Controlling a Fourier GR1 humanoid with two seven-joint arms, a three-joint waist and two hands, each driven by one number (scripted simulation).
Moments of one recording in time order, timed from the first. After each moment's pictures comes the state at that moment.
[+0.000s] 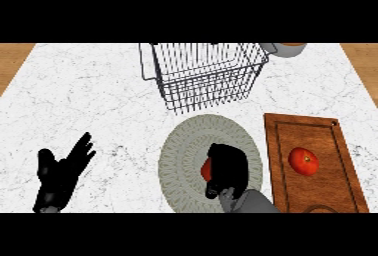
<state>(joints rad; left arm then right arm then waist) 0.09 0.30 -0.09 -1.46 0.17 0.08 0.23 -0.29 -0.02 0.66 -1.45 0.87 0.19 1.07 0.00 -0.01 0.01</state>
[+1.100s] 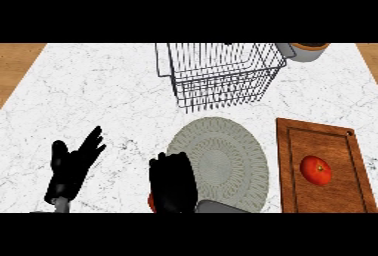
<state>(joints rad) 0.03 0.28 -0.11 -1.44 0.14 0.05 0.24 -0.63 -0.01 1.05 -1.43 0.75 0.04 1.03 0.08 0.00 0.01</state>
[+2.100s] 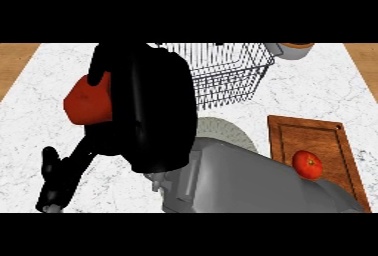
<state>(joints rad) 0.08 0.28 -0.08 -1.46 0.15 0.06 0.25 -1.12 -0.01 0.61 -1.56 0.74 -0.36 1.13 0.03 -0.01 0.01</state>
